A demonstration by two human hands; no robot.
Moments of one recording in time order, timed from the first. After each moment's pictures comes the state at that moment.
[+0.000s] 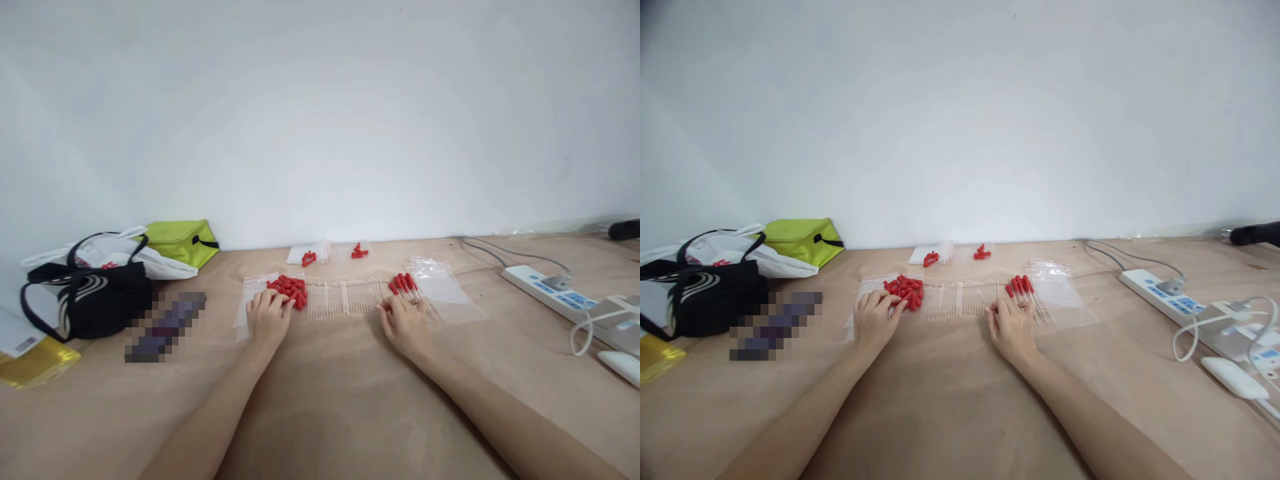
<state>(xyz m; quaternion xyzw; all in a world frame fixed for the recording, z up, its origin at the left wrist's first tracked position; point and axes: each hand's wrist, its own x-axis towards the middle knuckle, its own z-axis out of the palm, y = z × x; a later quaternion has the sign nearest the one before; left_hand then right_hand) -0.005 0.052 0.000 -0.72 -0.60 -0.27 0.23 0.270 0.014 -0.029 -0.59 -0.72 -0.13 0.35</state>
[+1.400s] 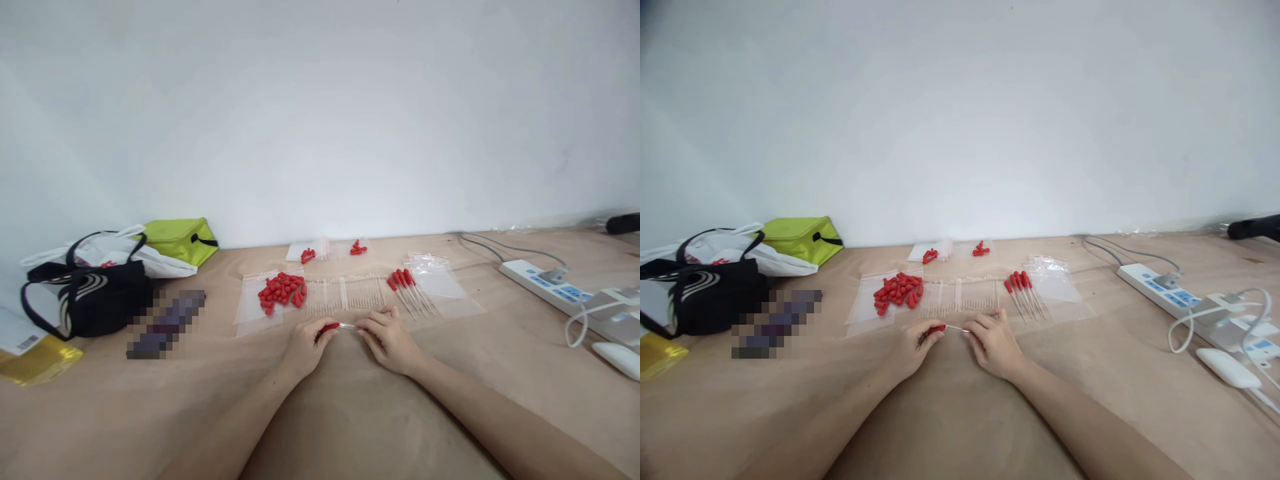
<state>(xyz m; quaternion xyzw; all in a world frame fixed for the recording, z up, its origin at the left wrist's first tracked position) 0.048 0.011 -0.015 -0.82 -0.41 -0.34 -0.22 0.251 -0.009 -0.023 -0.41 -0.84 0.04 0.34</state>
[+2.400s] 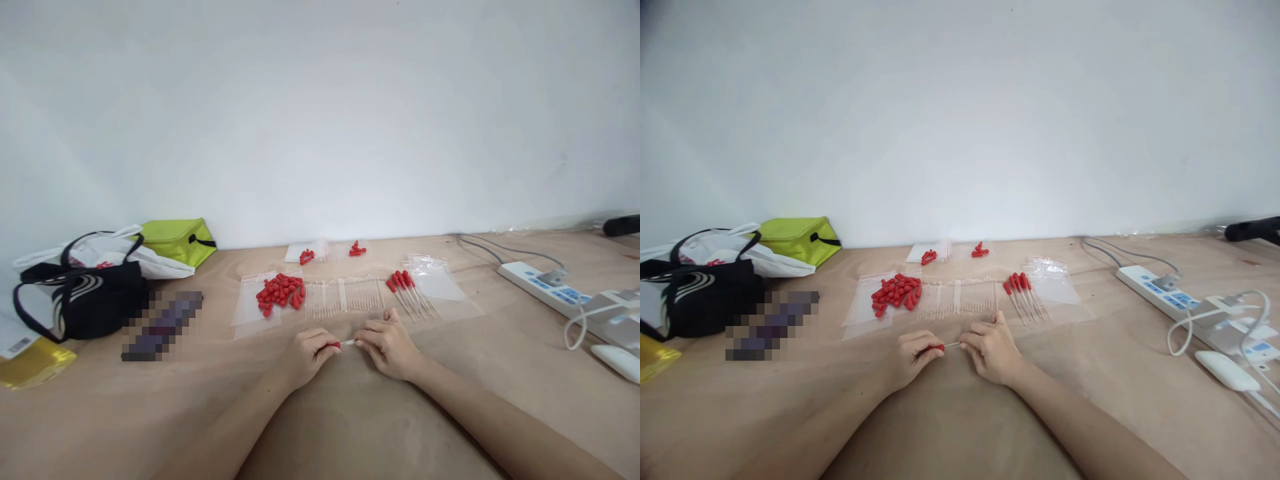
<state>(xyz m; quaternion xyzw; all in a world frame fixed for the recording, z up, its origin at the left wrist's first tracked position) 0.040 0.005 -0.014 -0.89 -0.29 -0.31 -0.16 0.252 -0.013 -0.019 -0.40 -0.88 0.01 0.28</state>
